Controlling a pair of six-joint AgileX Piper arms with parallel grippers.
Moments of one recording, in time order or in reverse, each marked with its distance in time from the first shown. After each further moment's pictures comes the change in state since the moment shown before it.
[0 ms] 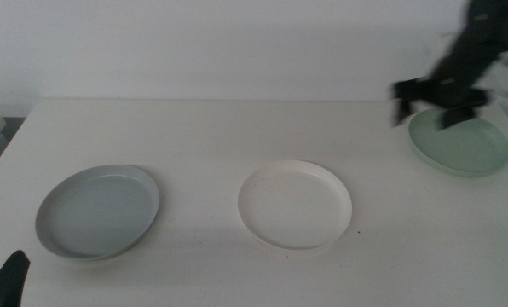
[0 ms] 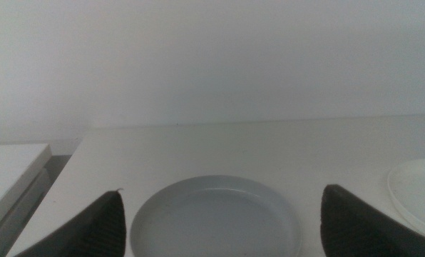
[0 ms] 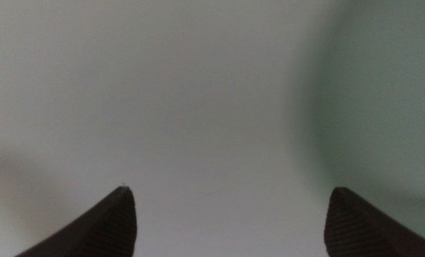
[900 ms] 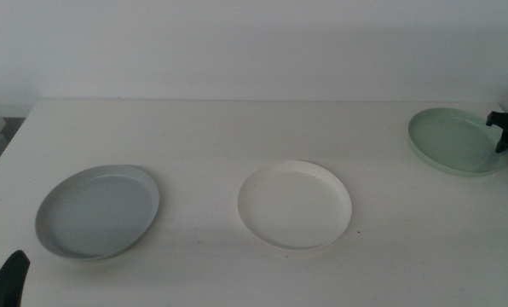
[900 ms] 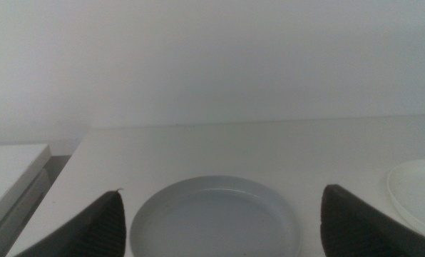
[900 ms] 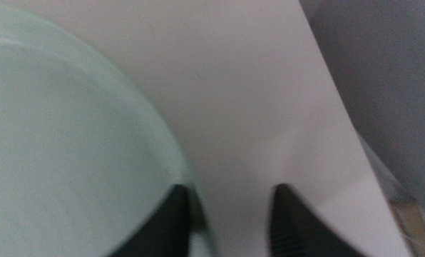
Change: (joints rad) left arm 0.000 0.000 0.000 0.000 0.000 0.000; right arm -0.379 0.229 -0.016 0.008 -0.260 -0.018
